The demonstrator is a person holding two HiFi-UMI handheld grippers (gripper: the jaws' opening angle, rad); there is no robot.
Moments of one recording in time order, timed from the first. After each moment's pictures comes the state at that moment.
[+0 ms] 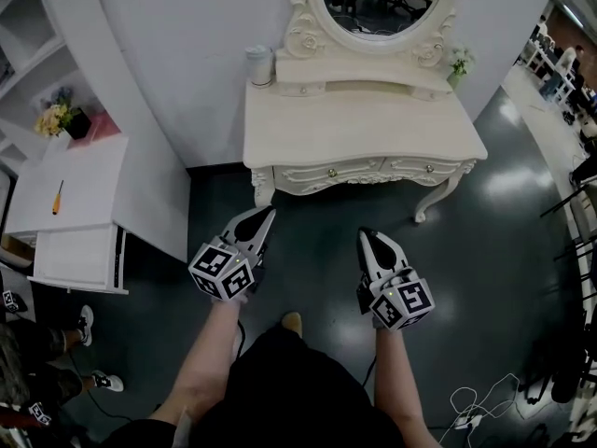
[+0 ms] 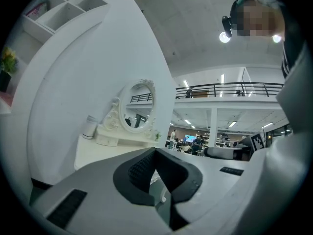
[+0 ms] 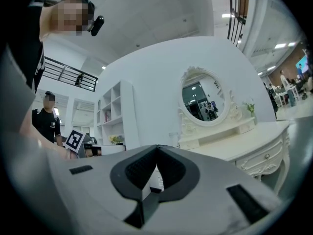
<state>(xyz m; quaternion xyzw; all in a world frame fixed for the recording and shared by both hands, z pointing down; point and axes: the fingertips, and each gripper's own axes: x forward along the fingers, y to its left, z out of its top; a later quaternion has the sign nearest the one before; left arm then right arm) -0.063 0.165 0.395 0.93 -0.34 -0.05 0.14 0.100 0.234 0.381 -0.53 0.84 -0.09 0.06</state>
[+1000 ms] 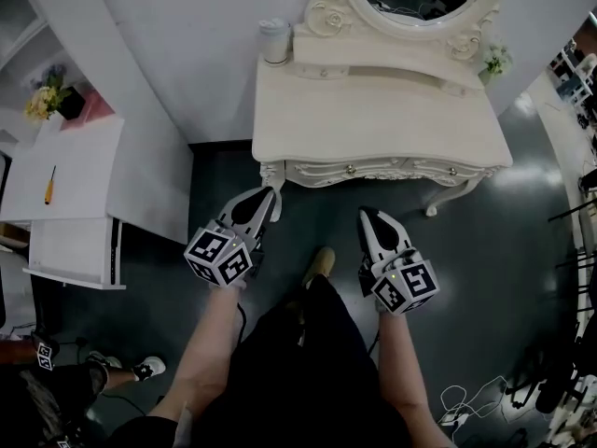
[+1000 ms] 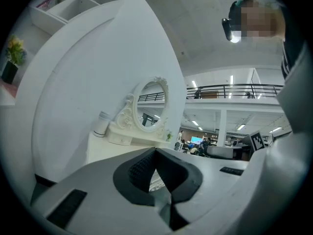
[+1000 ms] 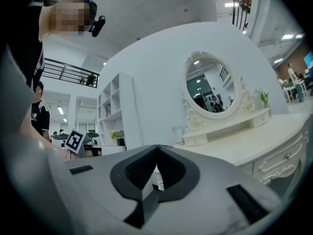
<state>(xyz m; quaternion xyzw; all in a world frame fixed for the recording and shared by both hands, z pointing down) -0.093 0.074 0.430 0.91 -0.38 -0.05 0.16 0.072 0.127 0.409 -0.50 0.86 -0.11 0.04</state>
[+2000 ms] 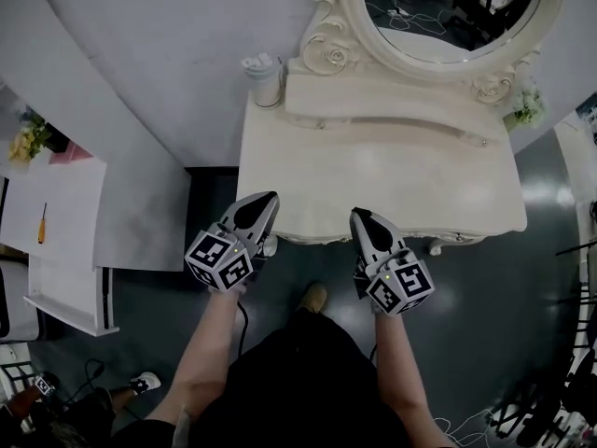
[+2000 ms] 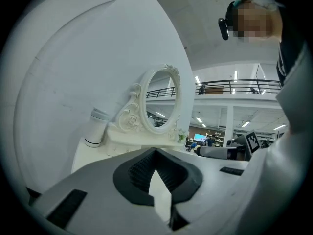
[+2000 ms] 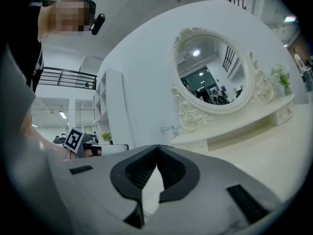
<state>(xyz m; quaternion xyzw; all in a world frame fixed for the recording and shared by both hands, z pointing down) -0.031 -0.133 0.440 0.91 -0.38 -0.03 0.16 0.115 -0.099 0.431 -0.46 0.88 -0.14 0.03</state>
